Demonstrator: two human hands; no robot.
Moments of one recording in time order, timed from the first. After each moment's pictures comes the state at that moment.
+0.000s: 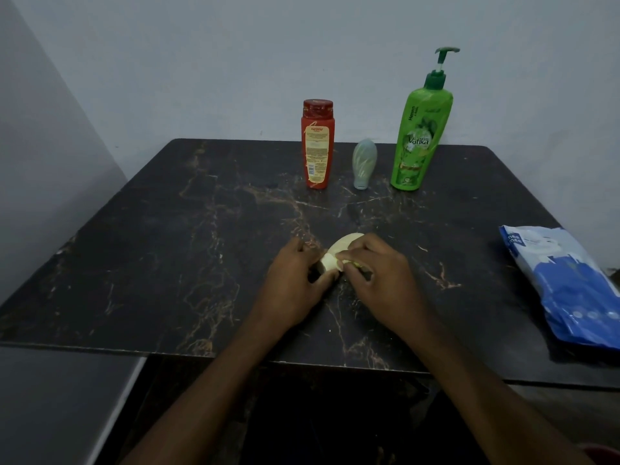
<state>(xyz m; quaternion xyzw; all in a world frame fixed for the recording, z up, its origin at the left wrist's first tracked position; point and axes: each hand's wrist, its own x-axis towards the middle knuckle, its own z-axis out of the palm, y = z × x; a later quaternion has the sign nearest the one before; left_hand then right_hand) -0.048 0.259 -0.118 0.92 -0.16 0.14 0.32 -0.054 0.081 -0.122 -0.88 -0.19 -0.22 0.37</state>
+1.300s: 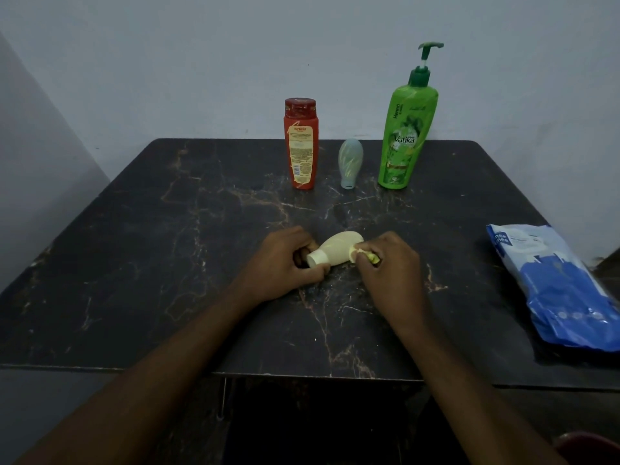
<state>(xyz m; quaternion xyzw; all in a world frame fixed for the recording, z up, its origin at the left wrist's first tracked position) 0.010 0.274 -0.111 0.91 -0.29 0.09 0.30 -0.037 0.067 -0.126 -0.89 0.00 -0.22 0.40</state>
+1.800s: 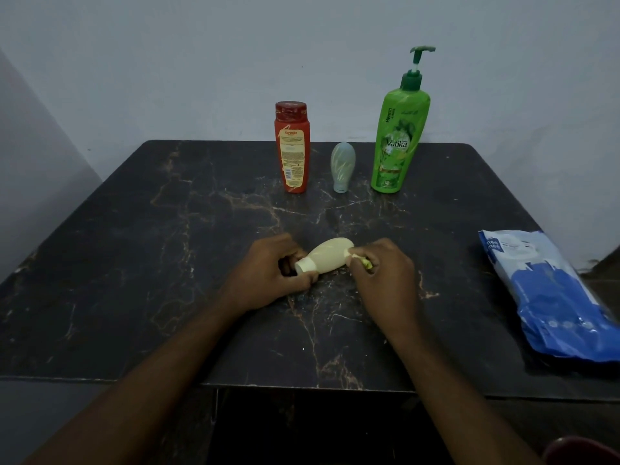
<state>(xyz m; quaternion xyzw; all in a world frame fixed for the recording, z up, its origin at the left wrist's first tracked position) 0.009 0.277 -0.111 0.90 -0.29 0.10 0.32 -0.036 0.064 -0.127 -0.88 0.01 -0.23 0.42</state>
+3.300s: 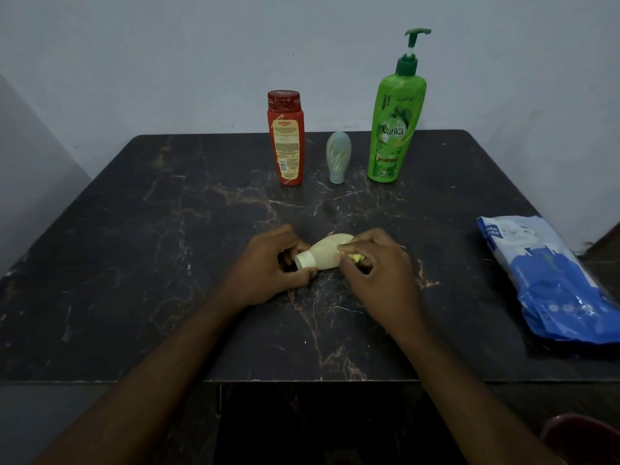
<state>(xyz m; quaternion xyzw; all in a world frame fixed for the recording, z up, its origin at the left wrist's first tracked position) 0.005 0.277 -0.108 0.89 -0.31 0.08 0.32 -0.046 0.067 -0.127 -0.87 -0.05 -0.24 0.43</state>
